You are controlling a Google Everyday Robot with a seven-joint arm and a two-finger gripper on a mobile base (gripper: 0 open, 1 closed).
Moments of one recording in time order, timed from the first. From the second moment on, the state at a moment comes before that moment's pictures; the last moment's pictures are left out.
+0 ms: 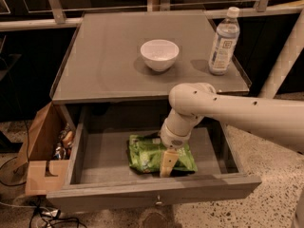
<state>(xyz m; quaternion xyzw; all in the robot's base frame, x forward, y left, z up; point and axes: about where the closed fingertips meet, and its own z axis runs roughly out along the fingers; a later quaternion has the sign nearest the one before) 0.507 -0.054 0.607 -0.69 0.71 0.14 0.07</state>
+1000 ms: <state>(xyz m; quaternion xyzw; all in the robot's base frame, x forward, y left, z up) 0.507 -0.054 0.607 -0.69 0.71 0.14 0.07</state>
